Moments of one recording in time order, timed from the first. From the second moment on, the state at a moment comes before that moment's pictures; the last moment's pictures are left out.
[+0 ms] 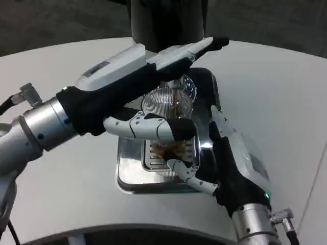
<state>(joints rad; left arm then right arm) -0.68 0.59 -0.01 0.18 0.00 -0.64 -0.69 -0.18 0.05 0.28 -0.15 -0.75 0.23 -0.15</state>
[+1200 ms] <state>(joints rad) -0.68 0.61 -0.01 0.18 -0.01 -0.64 -0.68 -0.42 0.11 0.25 0.17 -0.48 0.15 -0.31</state>
